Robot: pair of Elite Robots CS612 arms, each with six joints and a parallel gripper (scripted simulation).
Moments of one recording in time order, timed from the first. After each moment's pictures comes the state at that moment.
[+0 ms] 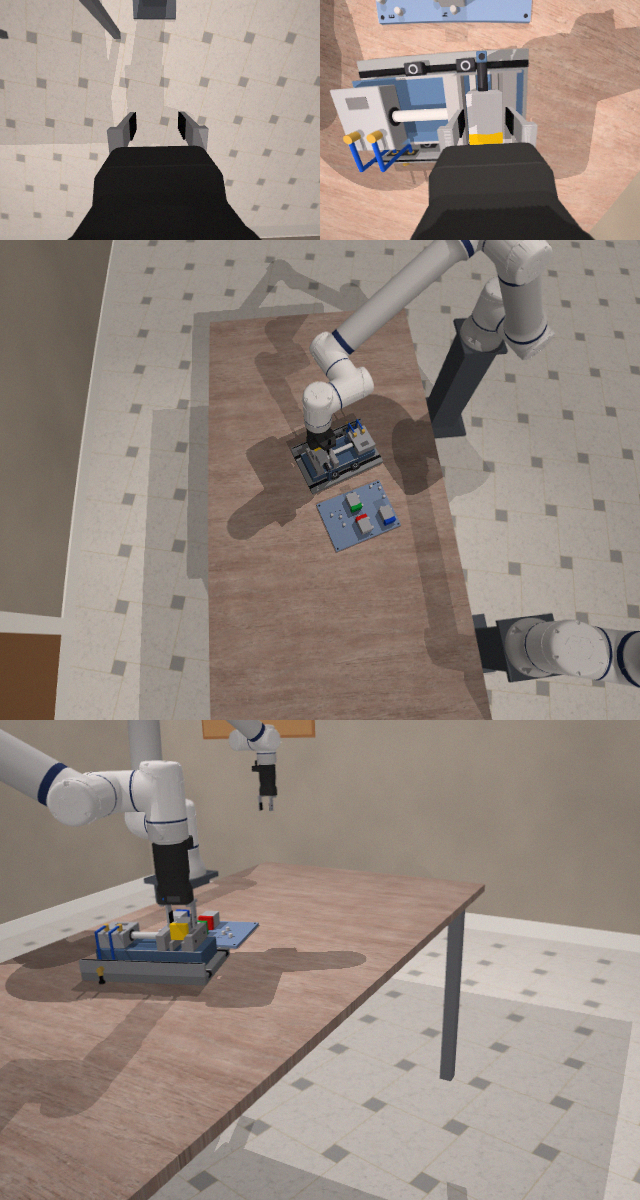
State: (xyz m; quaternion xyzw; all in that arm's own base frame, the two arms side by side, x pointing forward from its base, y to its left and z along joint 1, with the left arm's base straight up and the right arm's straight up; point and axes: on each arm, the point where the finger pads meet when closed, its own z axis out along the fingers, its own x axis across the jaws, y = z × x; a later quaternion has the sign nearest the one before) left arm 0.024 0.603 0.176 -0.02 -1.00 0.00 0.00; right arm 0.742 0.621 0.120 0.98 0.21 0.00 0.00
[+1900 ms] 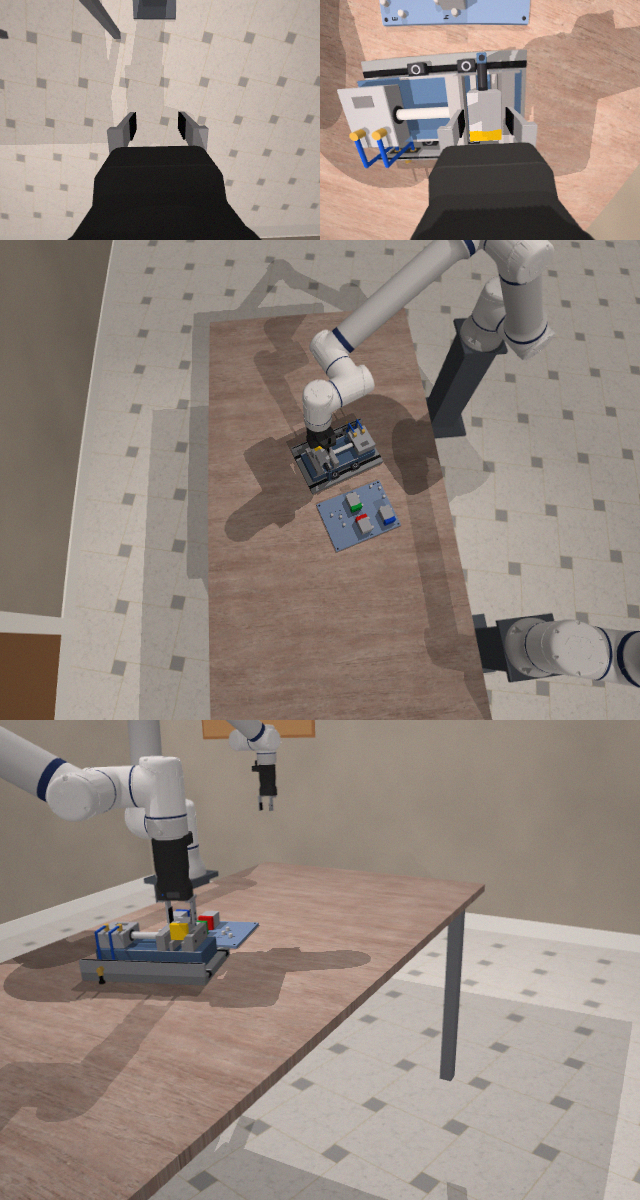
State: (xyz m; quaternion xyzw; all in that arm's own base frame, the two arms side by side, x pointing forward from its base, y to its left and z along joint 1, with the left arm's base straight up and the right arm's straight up) left arm 0.024 0.603 0.176 -0.02 -1.00 0.00 0.00; right arm 0.742 0.621 0.130 0.98 0.21 0.00 0.00
